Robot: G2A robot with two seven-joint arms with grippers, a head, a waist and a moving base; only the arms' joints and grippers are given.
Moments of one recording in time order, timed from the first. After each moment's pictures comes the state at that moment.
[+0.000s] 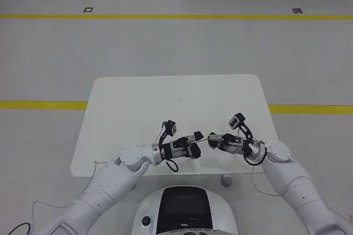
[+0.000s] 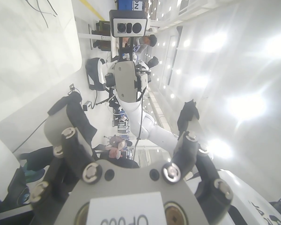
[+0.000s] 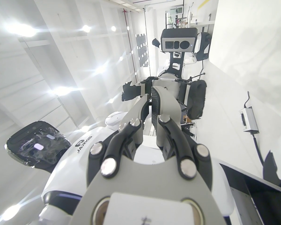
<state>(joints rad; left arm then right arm) 1.21 -1.19 -0.83 -1.36 -0.57 -0.21 -0.79 -1.26 -1.10 1.12 -1.15 0.79 -0.29 1.26</state>
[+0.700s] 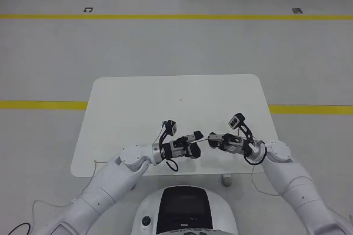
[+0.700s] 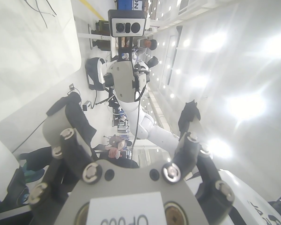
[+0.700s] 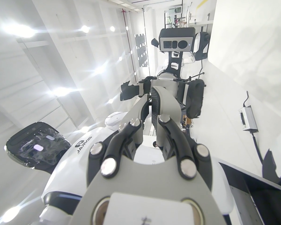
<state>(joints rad) 1.20 -1.19 -0.83 -1.36 -0.58 -0.21 -0.79 -1.26 -1.10 1.13 -1.14 0.77 -0.28 1.26</state>
